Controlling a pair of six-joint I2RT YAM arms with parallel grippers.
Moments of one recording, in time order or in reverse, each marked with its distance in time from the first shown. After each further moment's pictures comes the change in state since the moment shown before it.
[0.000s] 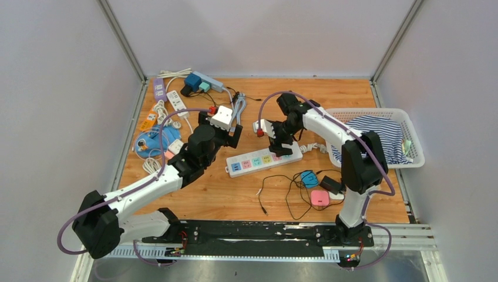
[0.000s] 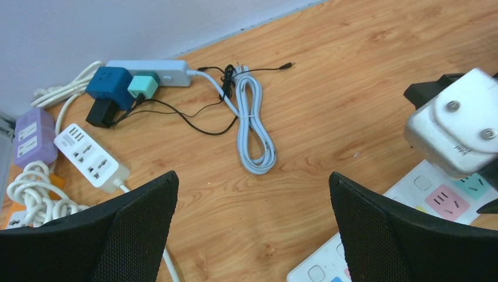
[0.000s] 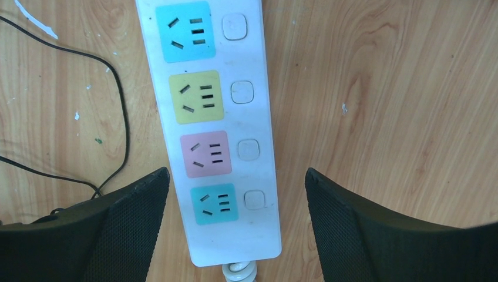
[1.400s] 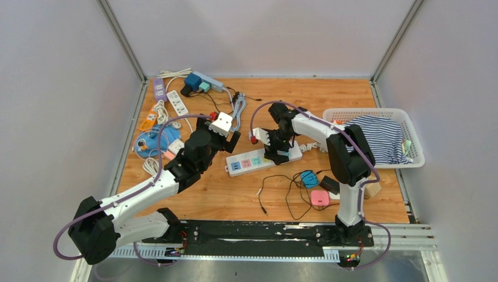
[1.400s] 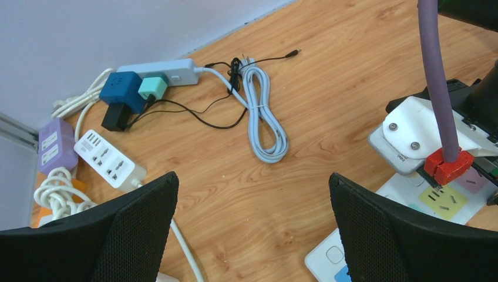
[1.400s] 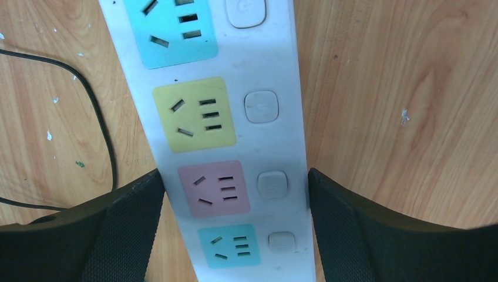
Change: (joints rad) left arm 0.000 -0.063 -0.065 0.005 0.021 0.102; right arm 0.045 0.130 -0.031 0.068 0.111 0.097
